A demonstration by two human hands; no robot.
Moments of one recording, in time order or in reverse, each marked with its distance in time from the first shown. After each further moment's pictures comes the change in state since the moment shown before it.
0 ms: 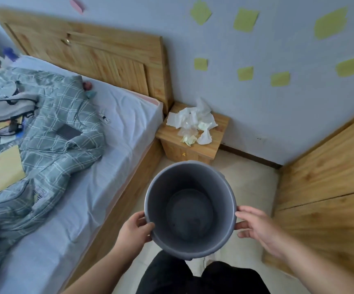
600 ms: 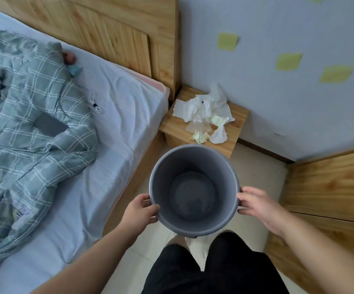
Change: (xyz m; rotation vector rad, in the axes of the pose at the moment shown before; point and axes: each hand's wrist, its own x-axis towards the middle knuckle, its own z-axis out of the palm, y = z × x) left_hand 0.191 0.066 -0.040 0.001 -0.105 -0.133; right_hand 0.161 -0.118 0.063 -0.139 0.071 0.107
